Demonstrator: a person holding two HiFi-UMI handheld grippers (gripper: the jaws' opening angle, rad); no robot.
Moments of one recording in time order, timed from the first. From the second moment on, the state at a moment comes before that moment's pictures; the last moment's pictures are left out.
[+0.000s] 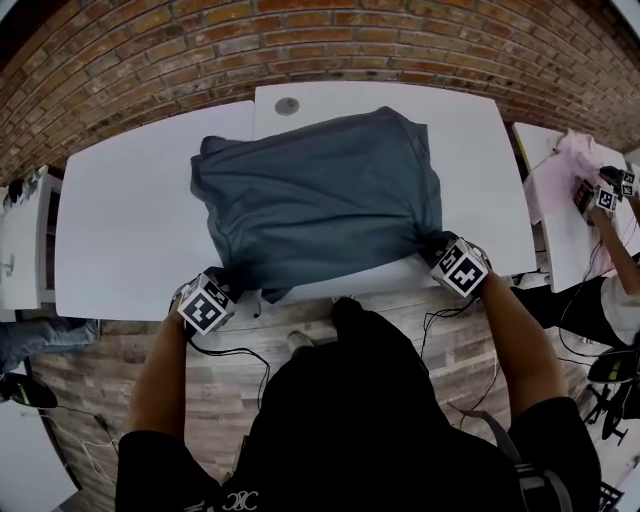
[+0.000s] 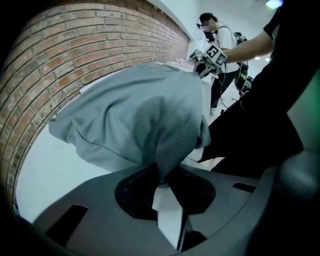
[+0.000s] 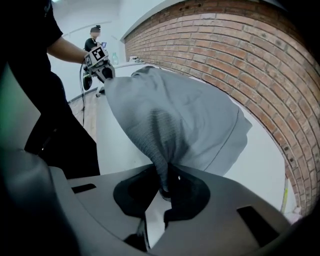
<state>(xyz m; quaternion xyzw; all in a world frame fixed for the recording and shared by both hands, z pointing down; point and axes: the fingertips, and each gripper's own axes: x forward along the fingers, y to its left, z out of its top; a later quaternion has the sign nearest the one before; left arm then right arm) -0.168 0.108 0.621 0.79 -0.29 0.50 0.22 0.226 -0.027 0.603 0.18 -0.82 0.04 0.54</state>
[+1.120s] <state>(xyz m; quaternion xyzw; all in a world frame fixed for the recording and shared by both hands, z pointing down) -0.163 0.189 0.518 0.83 -0.18 0.47 0.23 0.237 0.084 0.495 -0.02 -0.83 0.13 0.54</state>
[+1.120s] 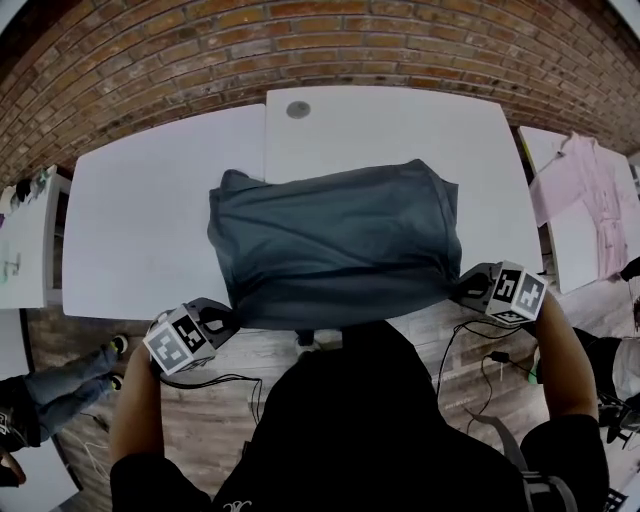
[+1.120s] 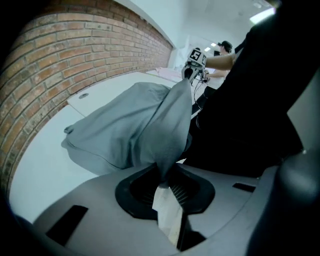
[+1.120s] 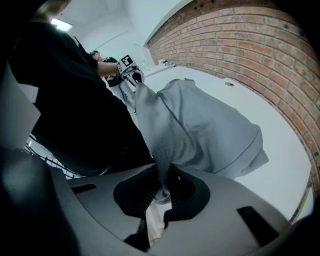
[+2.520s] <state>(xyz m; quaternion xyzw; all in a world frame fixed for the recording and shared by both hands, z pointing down) -0.250 -0.086 0.608 0.75 -0.32 0.50 0.29 0.180 -0.219 0.590 0.07 -0.81 0.18 0.55</state>
